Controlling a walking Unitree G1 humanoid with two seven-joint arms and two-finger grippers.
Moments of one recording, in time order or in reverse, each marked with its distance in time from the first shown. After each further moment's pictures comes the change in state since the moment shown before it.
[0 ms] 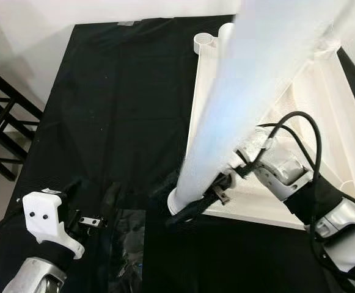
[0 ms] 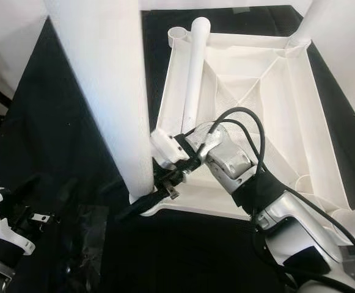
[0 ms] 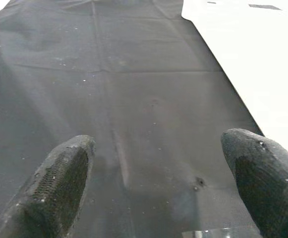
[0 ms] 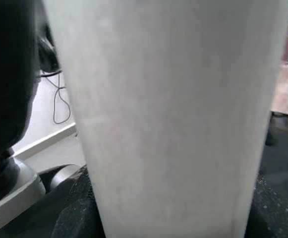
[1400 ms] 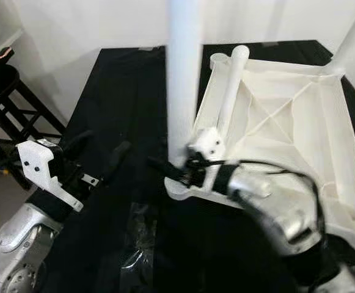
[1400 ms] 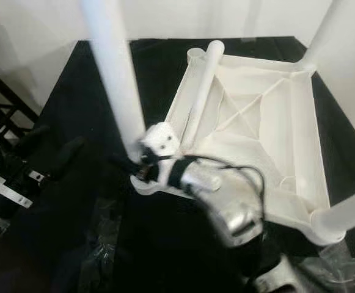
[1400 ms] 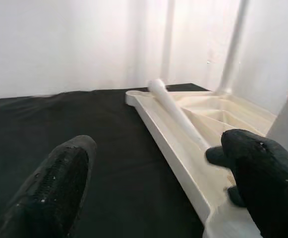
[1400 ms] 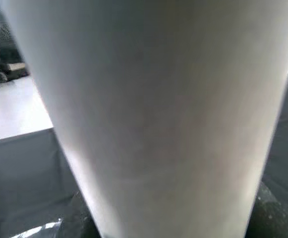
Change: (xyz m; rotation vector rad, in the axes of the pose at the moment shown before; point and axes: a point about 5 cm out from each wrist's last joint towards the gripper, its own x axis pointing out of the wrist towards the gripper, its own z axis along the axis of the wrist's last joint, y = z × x) left arm 0.049 0.004 0.052 0.013 -0.196 -0.328; right arm -0.011 0.010 -0.025 0.208 0.000 -0.883
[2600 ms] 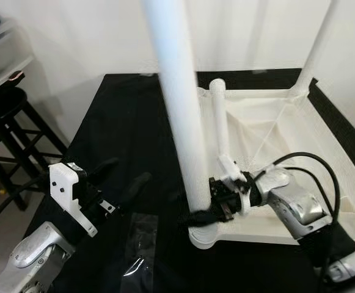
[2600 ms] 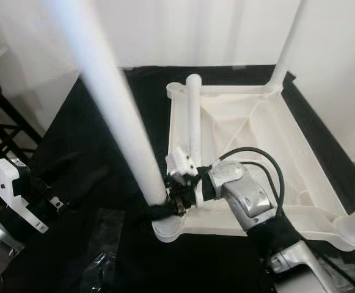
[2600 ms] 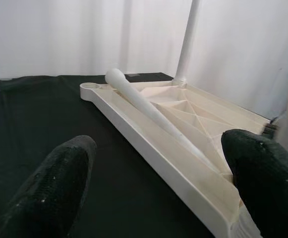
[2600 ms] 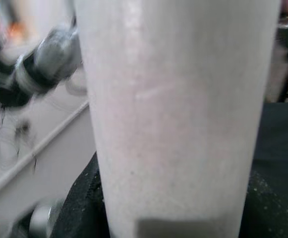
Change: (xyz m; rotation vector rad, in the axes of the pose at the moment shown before) left arm -0.006 -0.020 -0.034 -0.115 0.116 -0.088; right arm -0.023 -0.008 -0.020 0.138 -0.039 0.559
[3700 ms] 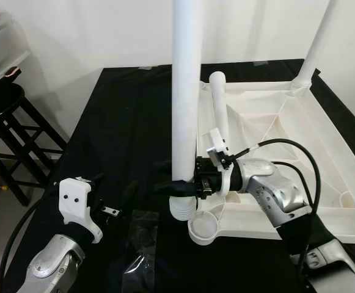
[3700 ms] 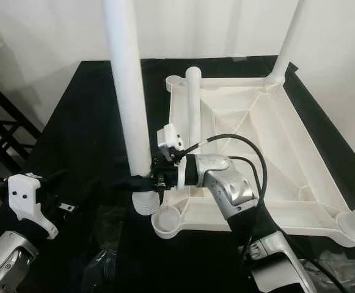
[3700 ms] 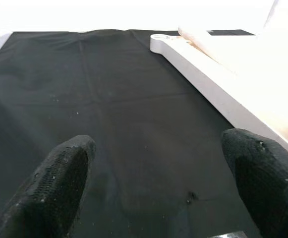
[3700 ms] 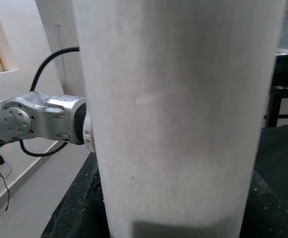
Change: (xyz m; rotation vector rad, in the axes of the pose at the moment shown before) left arm -0.010 0.012 -0.040 0.073 0.124 0.303; right arm 0.025 -0.012 0.009 -0.044 -0.072 -0.067
